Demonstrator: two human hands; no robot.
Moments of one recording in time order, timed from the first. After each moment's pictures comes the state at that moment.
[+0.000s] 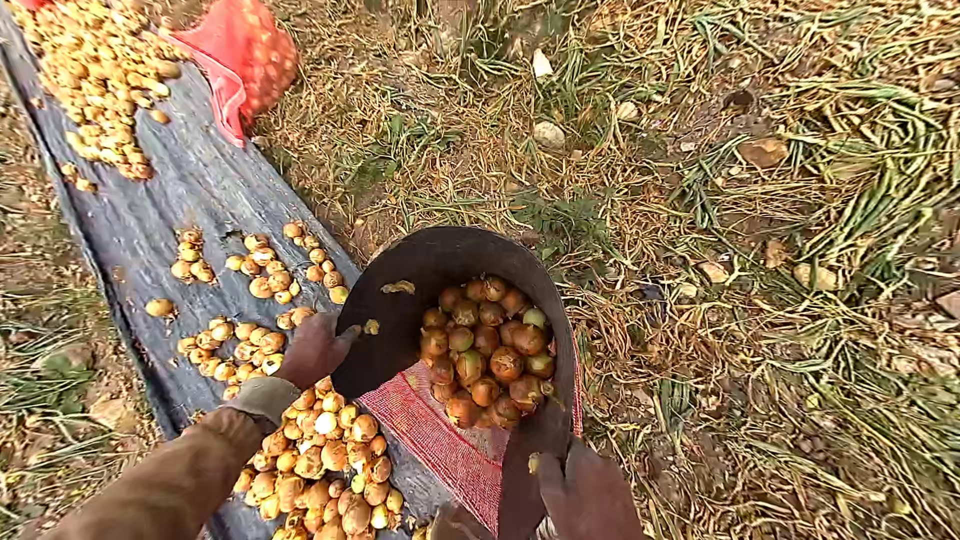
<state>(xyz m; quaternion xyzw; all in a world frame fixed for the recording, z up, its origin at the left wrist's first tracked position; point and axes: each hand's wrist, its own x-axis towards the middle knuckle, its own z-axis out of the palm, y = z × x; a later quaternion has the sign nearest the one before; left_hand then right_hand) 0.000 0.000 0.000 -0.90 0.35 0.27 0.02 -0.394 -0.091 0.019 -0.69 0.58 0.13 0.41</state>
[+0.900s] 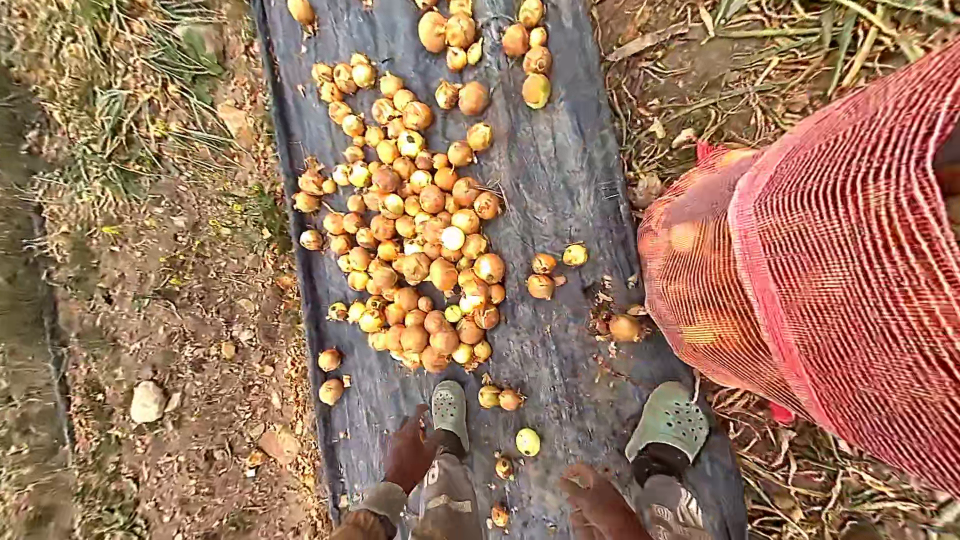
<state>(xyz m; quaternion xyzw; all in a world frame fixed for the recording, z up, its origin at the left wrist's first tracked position) -0.251 0.590 -0.264 -0.87 -0.12 0.48 -0.09 -0.431 0.276 -0.329 -0.46 0.45 0.54 0.55</state>
